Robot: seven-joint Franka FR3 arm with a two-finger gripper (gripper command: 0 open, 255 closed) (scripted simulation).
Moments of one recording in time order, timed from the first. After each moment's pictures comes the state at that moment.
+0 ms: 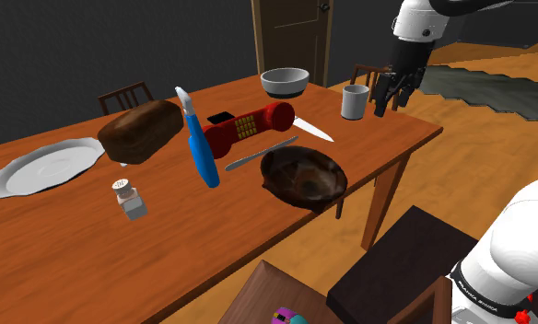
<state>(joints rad) -0.02 -0.74 -0.05 -2.31 -0.01 1.63 0.02</state>
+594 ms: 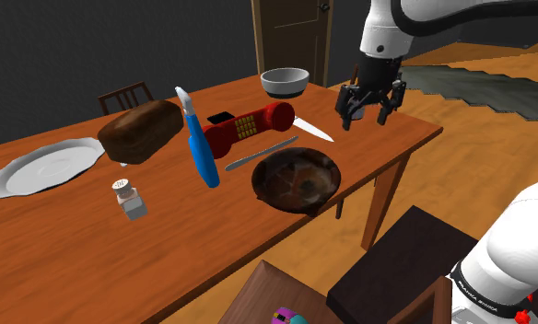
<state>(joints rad) -0.07 -0.69 0.16 -2.31 0.13 1.67 0.49</state>
